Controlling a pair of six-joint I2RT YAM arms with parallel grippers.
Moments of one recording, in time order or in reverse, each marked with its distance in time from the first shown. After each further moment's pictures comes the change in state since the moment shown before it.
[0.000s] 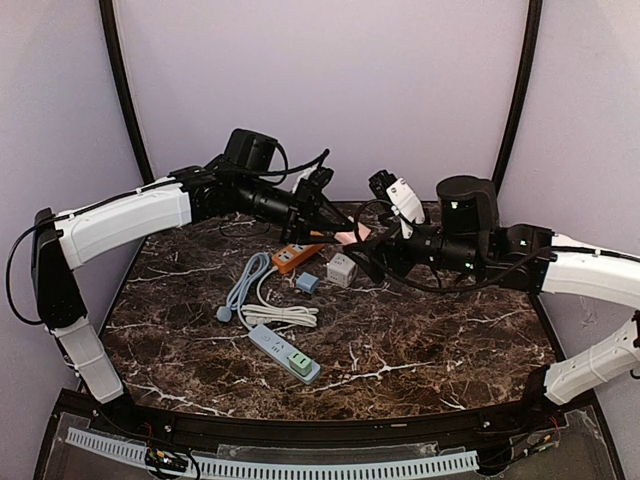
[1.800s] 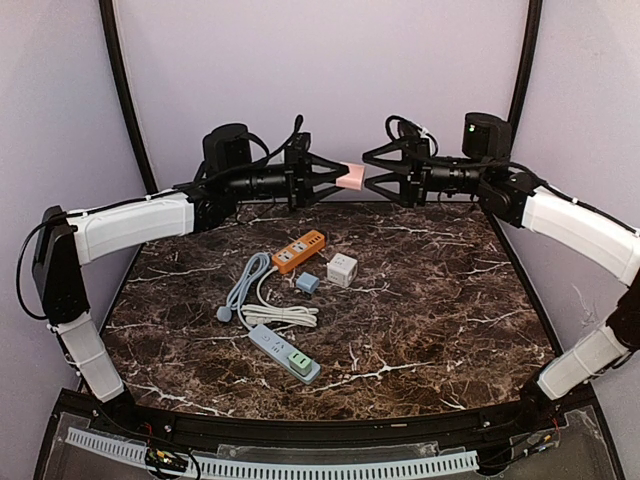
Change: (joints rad) left arm 0.079 0.016 -0.132 0.679 -0.118 -0.395; right arm -0.465 0.210 0.250 0.203 -1.001 1.109
